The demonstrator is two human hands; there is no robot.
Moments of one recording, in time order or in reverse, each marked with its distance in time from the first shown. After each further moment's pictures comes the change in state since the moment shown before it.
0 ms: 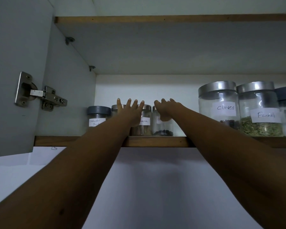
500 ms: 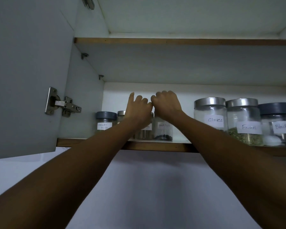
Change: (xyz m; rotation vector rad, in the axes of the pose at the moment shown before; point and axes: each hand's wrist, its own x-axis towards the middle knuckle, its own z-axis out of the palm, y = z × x) left_hand -0.048 0.015 -0.056 0.021 0.441 0.053; right_hand -0.049 -0.017 -0.060 -0.182 0.543 -0.104
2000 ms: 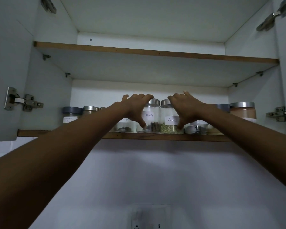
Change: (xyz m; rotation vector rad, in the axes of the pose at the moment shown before) left_hand 0.016 0.111 -0.105 -0.367 -0.339 0.186; right_hand -0.149 0.181 -0.076 -0.025 -0.463 -0.099
